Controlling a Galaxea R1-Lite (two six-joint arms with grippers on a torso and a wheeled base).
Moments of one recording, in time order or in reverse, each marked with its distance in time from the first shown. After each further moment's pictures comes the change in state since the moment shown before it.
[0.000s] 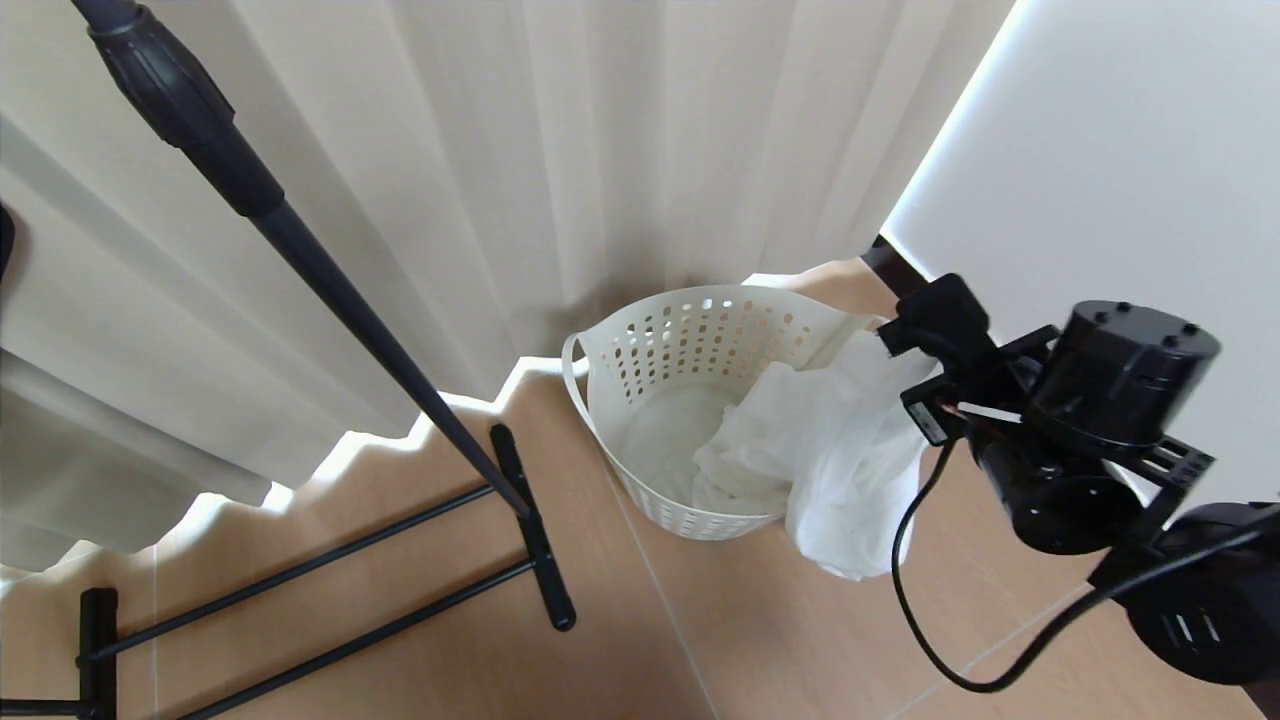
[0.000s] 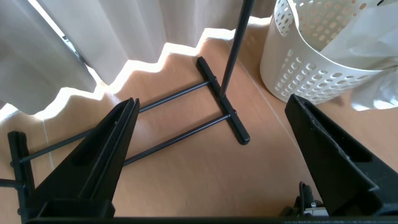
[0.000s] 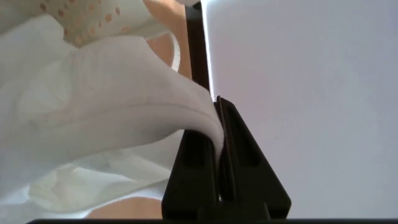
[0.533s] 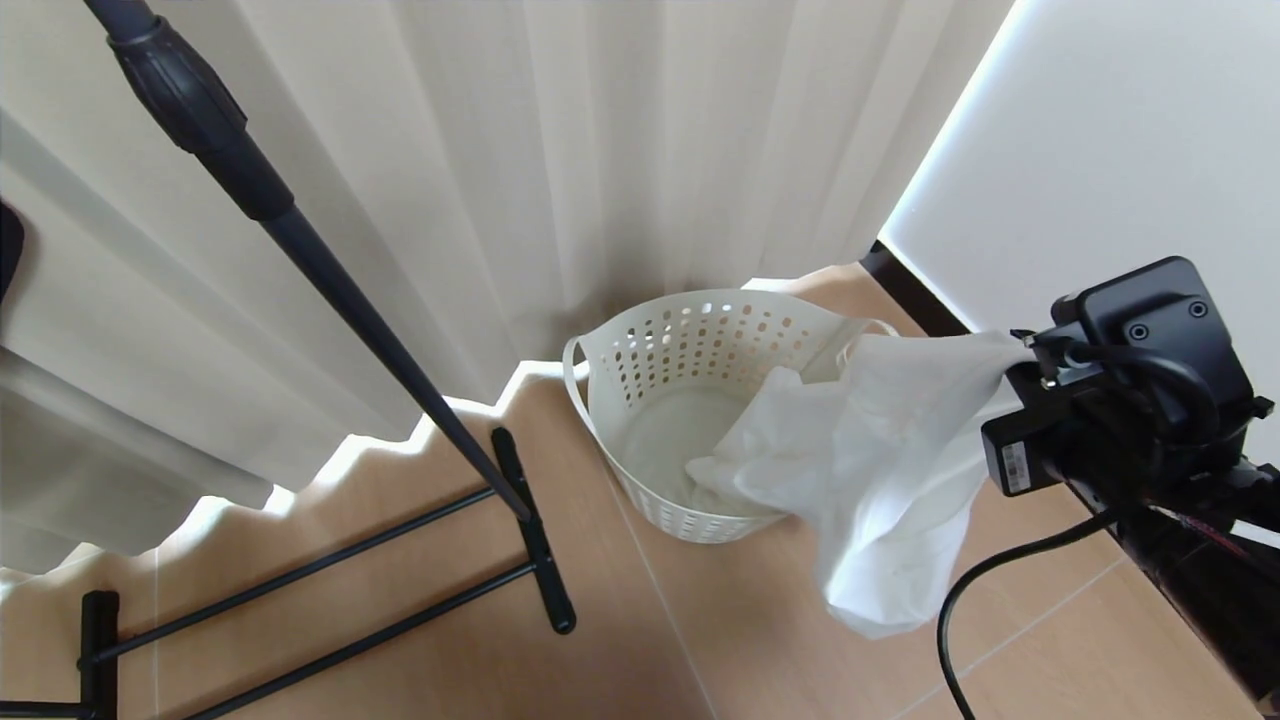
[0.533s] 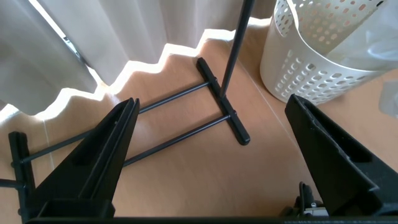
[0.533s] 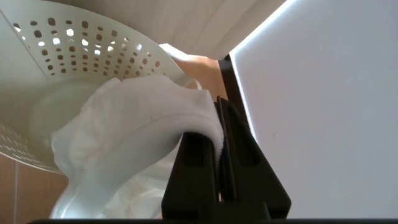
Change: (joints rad) left arm 0.000 0.000 0.000 0.001 0.000 0.001; right arm 0.224 -0.310 0.198 -0.009 0.006 0.108
